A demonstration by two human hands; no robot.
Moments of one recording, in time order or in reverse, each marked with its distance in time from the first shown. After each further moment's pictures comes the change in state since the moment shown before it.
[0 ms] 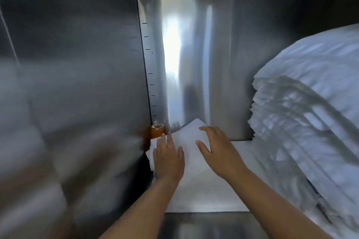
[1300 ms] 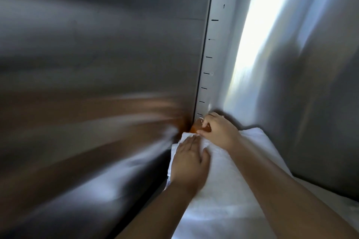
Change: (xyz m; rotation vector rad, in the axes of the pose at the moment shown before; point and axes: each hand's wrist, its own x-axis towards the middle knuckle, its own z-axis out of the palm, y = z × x) left_hand 0.063 -0.048 0.077 -0.065 0.079 -0.146; right_hand 0.218 0.078 0.207 -0.055 -0.445 -0.425
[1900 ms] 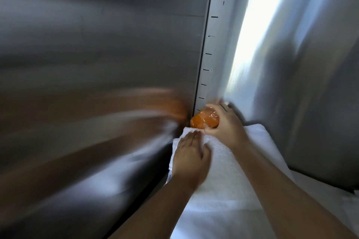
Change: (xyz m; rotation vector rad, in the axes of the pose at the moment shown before) left_hand -0.003 0.004 -0.002 -0.012 0.019 0.036; right_hand -0.034 -0.019 -0.023 0.187 0.334 -0.005
